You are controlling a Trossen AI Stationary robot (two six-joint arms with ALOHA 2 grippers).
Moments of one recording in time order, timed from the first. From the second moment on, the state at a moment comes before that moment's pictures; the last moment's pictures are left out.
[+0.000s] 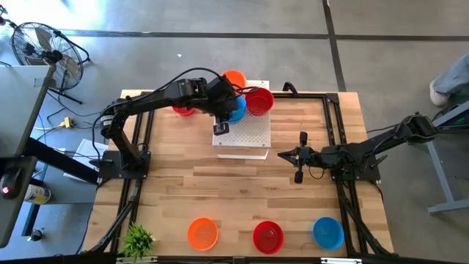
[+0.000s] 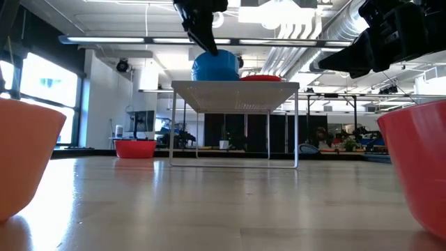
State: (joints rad) left arm 0.28 1.70 1.80 -1.01 -0.06 0.23; right arm 0.28 0.83 0.23 0.40 0.46 -0.01
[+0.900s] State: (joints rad) left arm 0.27 1.72 1.80 -1.06 -0.14 0.25; right arm 0.28 0.83 0.23 0.39 0.46 -0.02
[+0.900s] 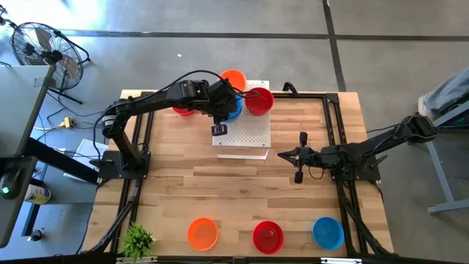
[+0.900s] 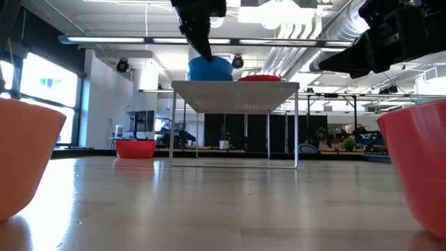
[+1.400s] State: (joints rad) left arm 0.25 1.66 1.76 -1.05 -0.04 0.25; right arm 0.28 0.83 0.23 0.38 0.45 -0.01
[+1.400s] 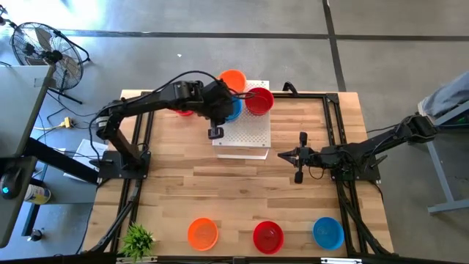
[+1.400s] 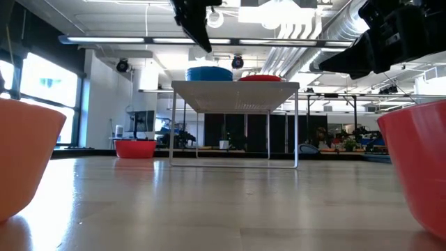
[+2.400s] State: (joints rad) left arm 0.21 0.90 0.41 0.37 0.03 0.10; right arm 0.31 0.85 0.39 0.10 0.51 0.26
